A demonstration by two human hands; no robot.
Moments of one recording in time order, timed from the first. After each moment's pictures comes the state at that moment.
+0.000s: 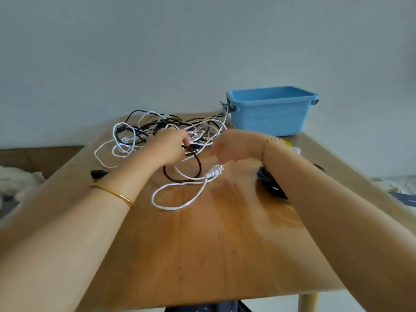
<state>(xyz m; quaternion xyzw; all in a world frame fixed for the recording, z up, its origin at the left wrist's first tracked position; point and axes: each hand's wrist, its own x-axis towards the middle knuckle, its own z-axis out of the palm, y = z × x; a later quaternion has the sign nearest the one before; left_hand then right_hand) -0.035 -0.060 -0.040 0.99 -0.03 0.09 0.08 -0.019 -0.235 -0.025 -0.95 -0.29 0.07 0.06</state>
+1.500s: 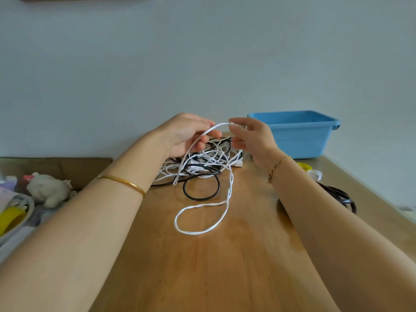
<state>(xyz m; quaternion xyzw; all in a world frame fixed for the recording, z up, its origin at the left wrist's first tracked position) -0.065 -0.049 0.031 0.73 -0.03 0.00 0.68 -0.010 -0.208 -0.012 -0.71 -0.12 -0.09 0.69</state>
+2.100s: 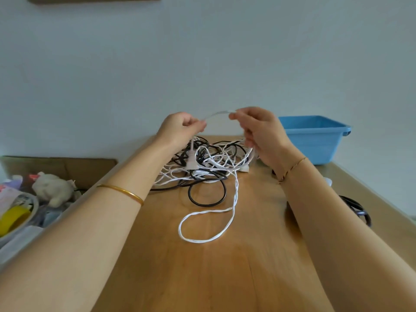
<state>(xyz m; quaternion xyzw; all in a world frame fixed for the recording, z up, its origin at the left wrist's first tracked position) -0.050 -0.022 0.017 0.86 -0.01 0.24 0.44 -0.025 -0.205 0.015 -0.69 -0.22 -0.09 0.68</state>
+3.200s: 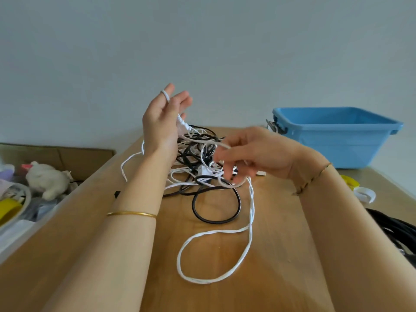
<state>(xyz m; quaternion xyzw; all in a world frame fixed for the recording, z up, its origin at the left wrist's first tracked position) 0.016 0.004 -0.019 0.56 -0.04 0.36 0.74 0.005 -0.180 0.001 -0.78 -0.33 0.20 0.49</state>
